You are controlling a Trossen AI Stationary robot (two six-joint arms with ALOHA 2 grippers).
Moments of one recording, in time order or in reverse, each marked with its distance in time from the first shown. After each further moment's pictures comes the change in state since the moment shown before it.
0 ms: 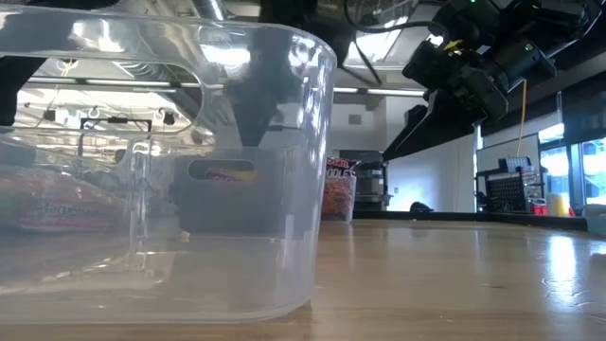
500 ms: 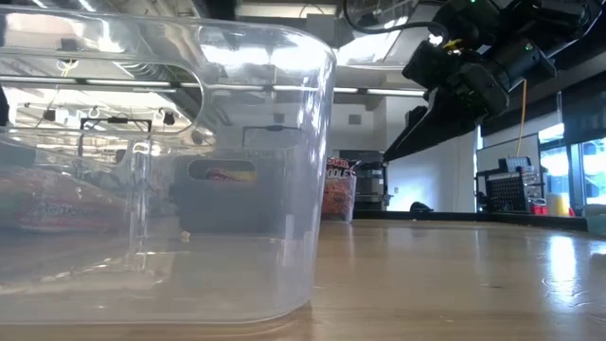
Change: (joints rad) left arm -0.143 -0.504 -0.145 0.118 0.002 -0.313; right arm 0.000 0.000 0.000 0.000 -0.019 0.043
